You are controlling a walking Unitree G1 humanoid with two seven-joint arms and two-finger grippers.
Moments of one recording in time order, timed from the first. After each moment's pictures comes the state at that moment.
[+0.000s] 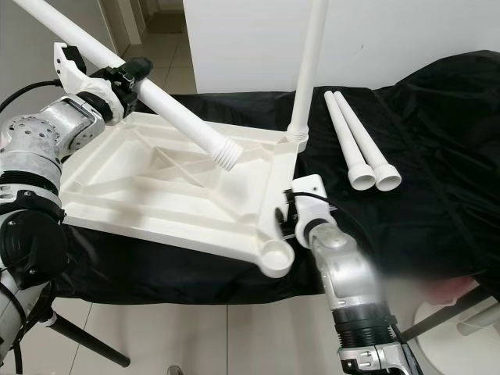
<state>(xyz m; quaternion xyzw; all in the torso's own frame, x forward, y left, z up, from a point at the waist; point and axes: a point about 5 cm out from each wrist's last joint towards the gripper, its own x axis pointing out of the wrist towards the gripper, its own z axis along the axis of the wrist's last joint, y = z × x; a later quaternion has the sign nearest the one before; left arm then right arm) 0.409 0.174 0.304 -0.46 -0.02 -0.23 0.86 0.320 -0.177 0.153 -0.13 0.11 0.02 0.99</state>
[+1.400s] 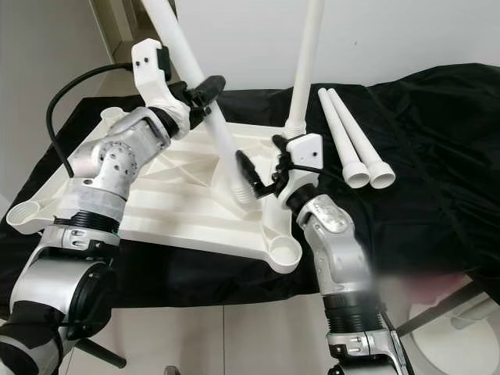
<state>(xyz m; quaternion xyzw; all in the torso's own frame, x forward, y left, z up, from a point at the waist) 0.379 0.062 0.304 -0.19 -0.07 -0.33 0.92 0.320 -0.121 0.218 -0.02 -0.15 0.29 0.95</state>
